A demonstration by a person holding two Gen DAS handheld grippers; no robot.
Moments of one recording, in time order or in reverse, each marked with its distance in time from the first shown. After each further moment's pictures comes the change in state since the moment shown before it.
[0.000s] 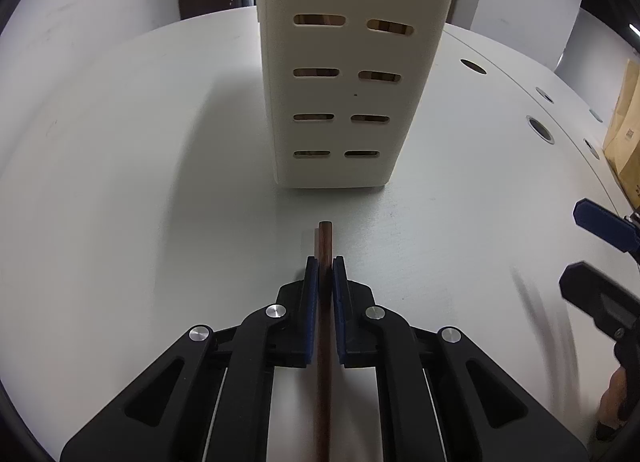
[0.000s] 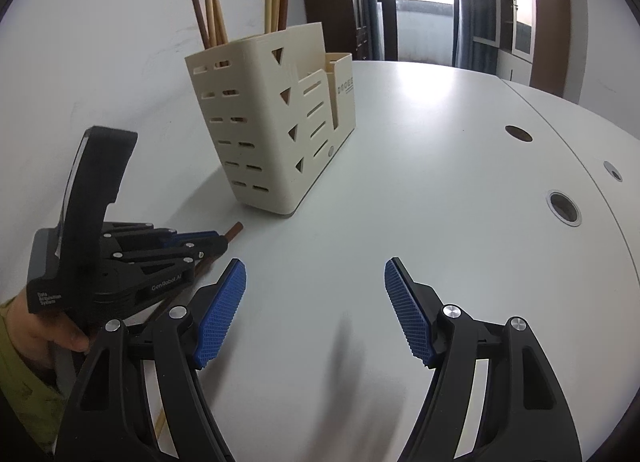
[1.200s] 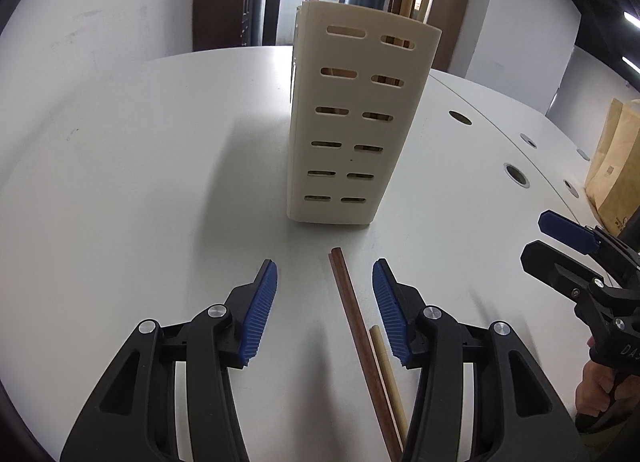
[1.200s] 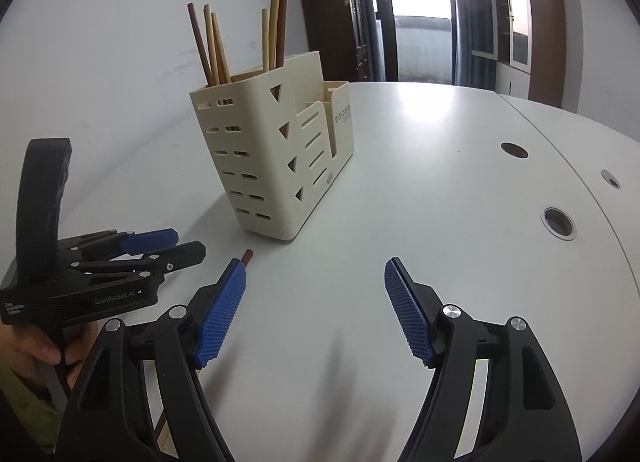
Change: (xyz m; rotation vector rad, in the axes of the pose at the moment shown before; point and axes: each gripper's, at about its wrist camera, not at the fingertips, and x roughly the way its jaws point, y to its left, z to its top) left arm -0.047 -0.003 -0.005 -0.055 -0.151 -0.029; right arm -0.019 -0.013 0.011 0.035 -0.089 0.002
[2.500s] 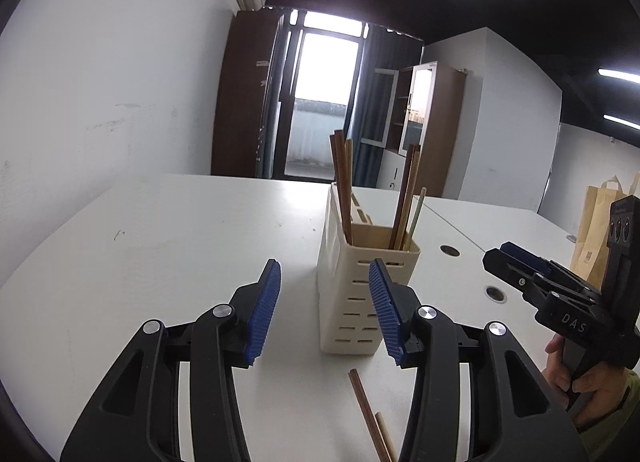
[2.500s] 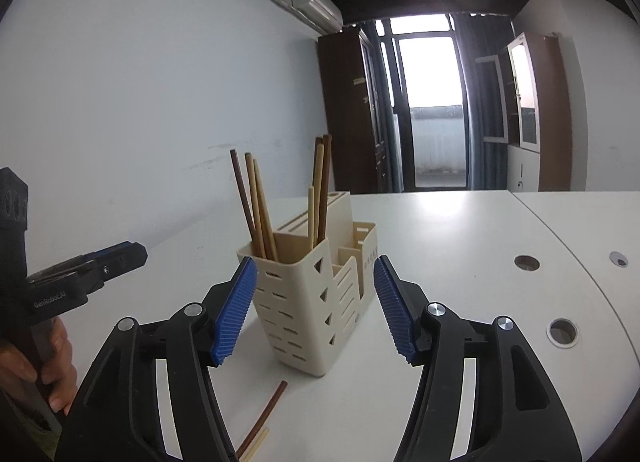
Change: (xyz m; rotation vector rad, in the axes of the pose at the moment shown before) left arm -0.124 0.031 0.037 -0.025 -0.454 0.009; right arm -0.038 0.027 0.061 -0.037 -0.343 0.069
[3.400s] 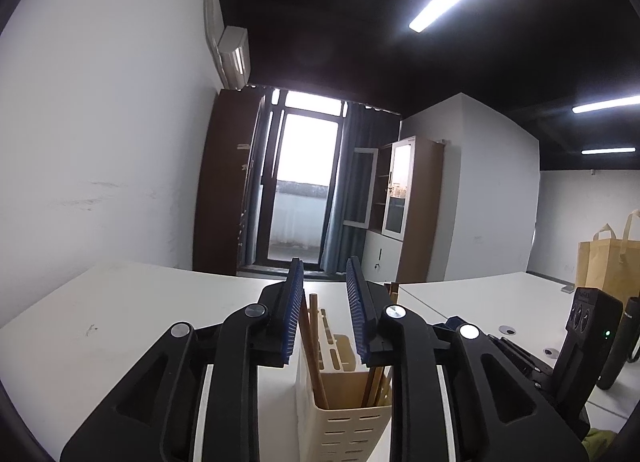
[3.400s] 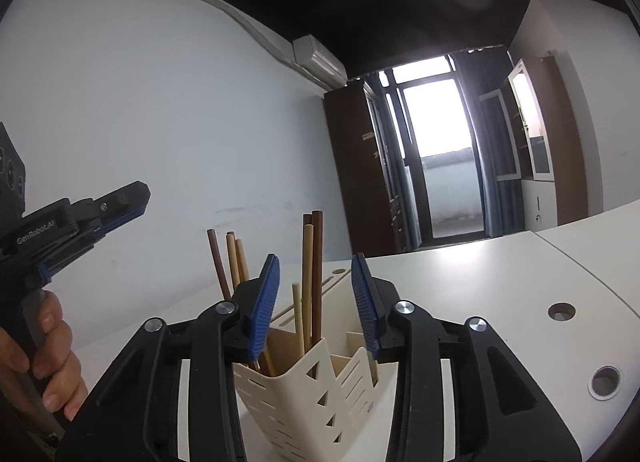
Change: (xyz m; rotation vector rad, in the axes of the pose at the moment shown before) left arm 0.014 -0.027 0.072 0.037 -0.325 -0.056; right arm 0.030 -0.020 0.035 0.041 -0.268 0.083
